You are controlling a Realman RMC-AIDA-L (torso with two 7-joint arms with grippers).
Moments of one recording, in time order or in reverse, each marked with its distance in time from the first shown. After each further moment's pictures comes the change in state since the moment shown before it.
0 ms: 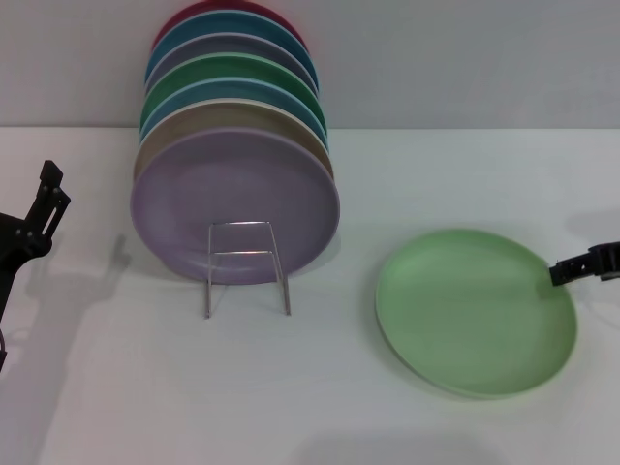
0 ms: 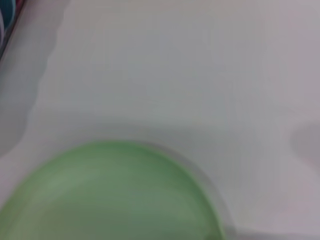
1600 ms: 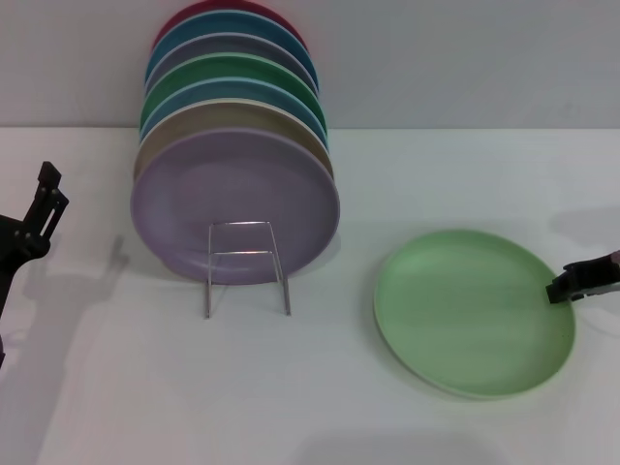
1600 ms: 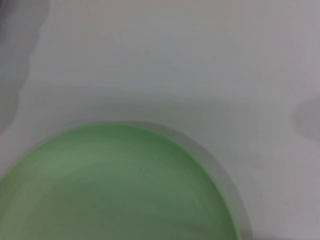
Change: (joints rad) left arm 0.003 0.000 0.000 0.002 -0.001 0.000 0.000; right arm 0.080 -0.015 0.000 -0.210 -0.016 -0.073 -0.015
